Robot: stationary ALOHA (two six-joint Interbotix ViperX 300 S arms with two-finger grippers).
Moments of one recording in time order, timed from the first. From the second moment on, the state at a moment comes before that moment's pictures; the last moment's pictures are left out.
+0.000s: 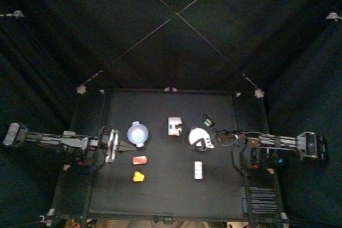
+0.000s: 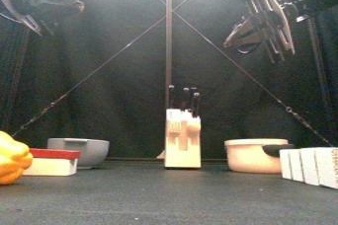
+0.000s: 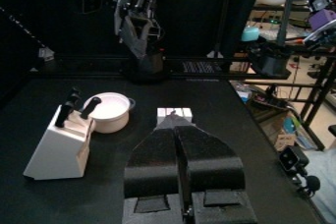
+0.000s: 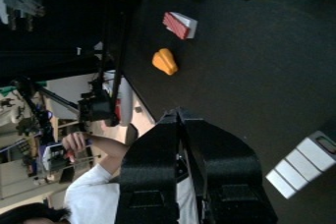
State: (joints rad) left arm -0.05 -0.93 1.18 -0.04 -0.22 0.00; right arm -0.29 -0.55 0.82 0.80 0.42 0.37
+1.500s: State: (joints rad) left arm -0.03 -0.93 1.20 -0.07 -0.22 0.00; right arm 0.50 -0.10 0.64 -0.48 0.96 2.14
